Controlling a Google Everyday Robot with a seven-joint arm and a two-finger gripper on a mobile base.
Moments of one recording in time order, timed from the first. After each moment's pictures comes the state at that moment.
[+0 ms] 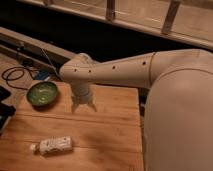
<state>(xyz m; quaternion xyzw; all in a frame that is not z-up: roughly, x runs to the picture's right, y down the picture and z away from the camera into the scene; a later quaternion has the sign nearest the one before) -0.103 0.101 0.704 -0.26 0.23 0.64 0.68</state>
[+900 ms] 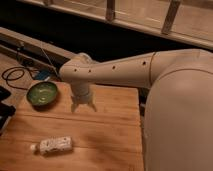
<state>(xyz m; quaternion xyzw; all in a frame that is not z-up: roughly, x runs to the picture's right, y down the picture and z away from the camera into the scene) -0.103 0.100 0.703 -0.26 0.23 0.64 0.68</state>
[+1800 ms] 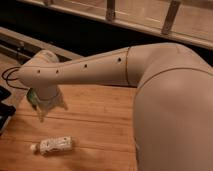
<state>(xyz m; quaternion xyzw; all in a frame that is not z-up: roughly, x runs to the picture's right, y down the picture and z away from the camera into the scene) -0.239 0.109 0.624 -0.33 0.09 0.42 0.84</state>
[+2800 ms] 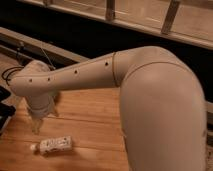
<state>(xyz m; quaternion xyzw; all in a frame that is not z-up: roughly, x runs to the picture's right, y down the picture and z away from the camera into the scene) -0.270 0.160 0.642 -0.39 0.04 0.28 0.88</state>
